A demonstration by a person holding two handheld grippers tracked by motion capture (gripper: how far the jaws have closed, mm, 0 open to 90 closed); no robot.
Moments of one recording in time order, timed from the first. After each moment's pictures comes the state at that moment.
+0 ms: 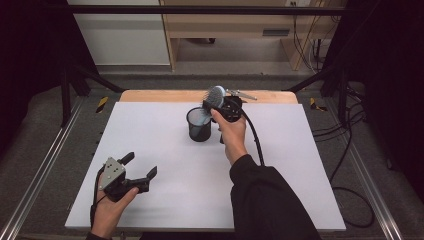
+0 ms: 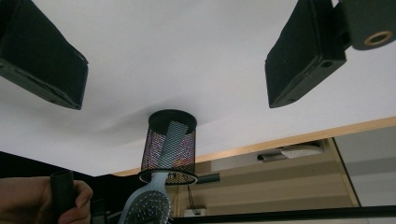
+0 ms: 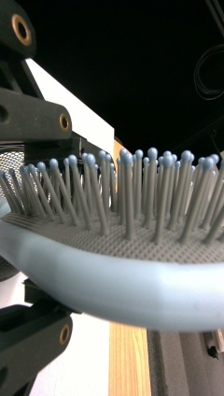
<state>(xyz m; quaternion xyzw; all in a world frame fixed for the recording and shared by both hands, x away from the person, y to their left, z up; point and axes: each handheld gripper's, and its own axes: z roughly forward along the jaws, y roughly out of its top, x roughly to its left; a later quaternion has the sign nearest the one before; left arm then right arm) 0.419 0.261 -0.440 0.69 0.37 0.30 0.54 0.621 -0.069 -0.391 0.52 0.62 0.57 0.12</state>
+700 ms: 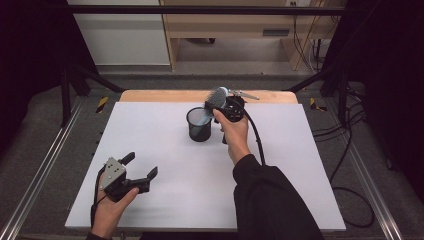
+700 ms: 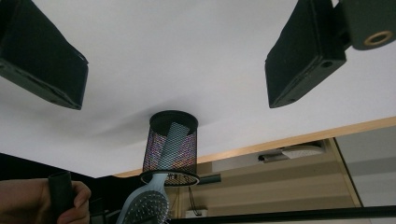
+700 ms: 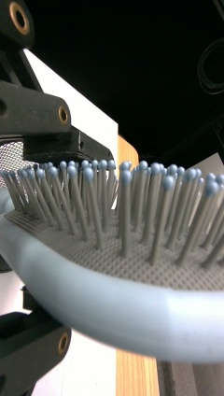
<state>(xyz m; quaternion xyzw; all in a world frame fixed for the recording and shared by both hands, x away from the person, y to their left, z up) 0.419 0.260 -0.440 0.69 0.37 0.30 0.54 0.623 -0.076 -0.393 0.53 0.62 0.56 0.12</state>
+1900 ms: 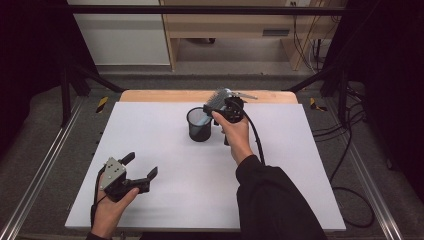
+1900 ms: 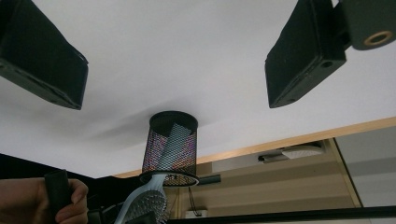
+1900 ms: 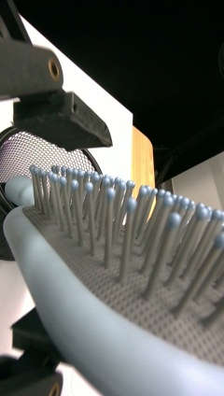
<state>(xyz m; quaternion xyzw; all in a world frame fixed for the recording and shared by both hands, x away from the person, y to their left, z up) 0.419 0.260 -0.440 0.69 0.37 0.30 0.54 0.623 -0.075 -0.395 0.53 0.65 0.53 0.12</state>
